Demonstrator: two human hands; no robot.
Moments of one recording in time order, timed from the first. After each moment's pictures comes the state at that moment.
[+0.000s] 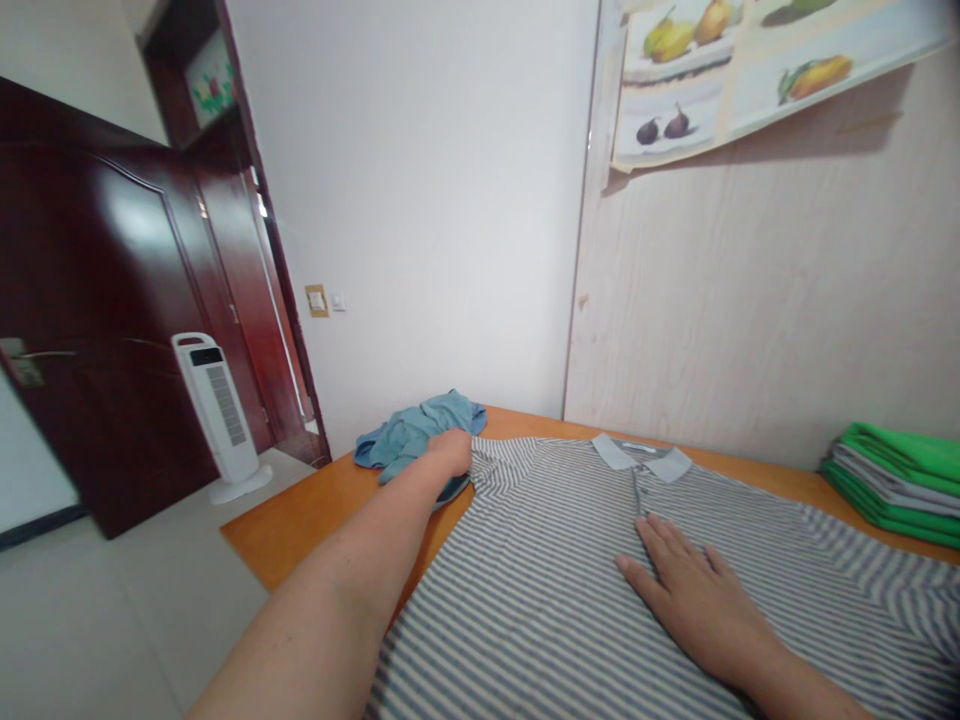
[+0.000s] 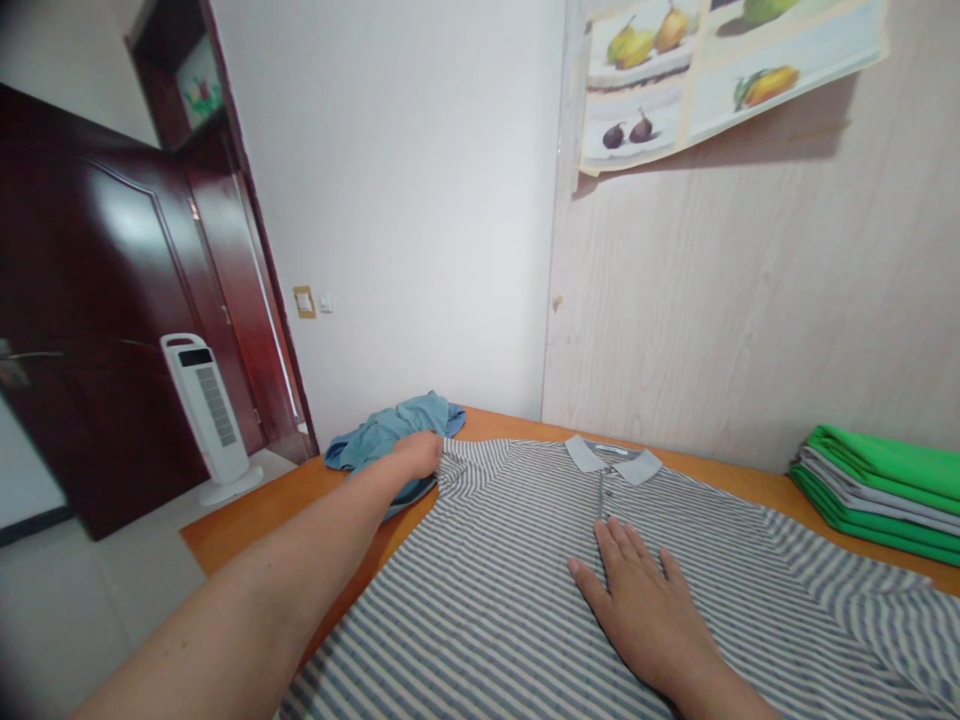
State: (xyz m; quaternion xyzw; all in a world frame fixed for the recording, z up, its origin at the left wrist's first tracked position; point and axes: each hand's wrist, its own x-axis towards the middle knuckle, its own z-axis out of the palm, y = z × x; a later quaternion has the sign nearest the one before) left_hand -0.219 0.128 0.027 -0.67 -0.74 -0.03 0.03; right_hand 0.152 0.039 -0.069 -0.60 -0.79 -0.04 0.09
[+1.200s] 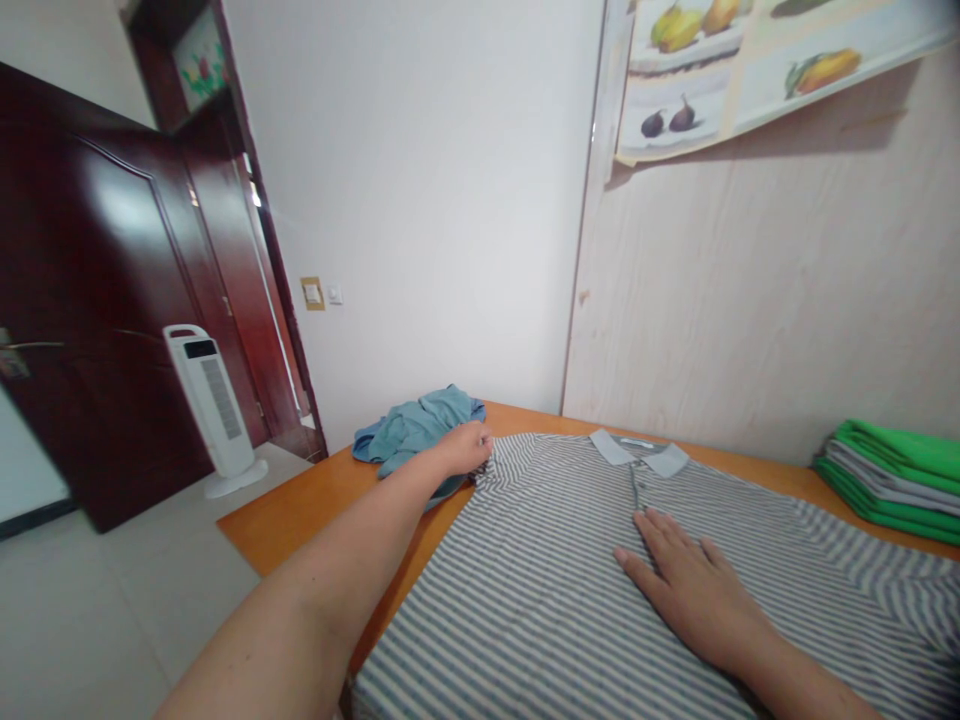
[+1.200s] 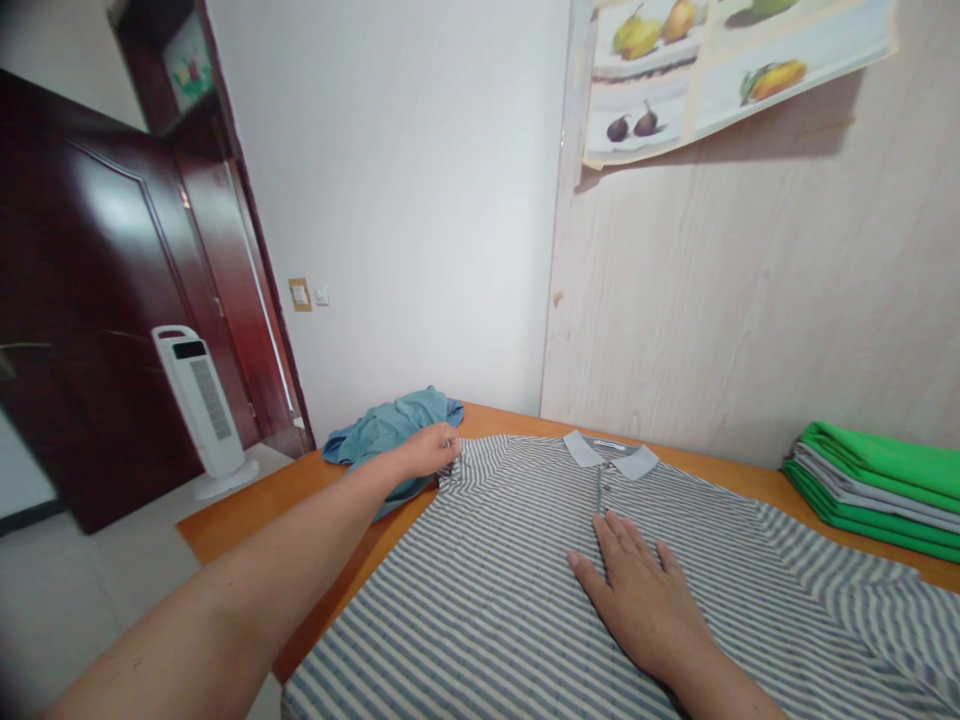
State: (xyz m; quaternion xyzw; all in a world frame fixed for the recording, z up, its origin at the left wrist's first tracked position) left_hand -0.212 0.125 0.025 -0.79 -0.59 -0.18 -0.01; right_hand 0.153 0.038 -0.066 -0.61 -0.79 -0.04 0.09
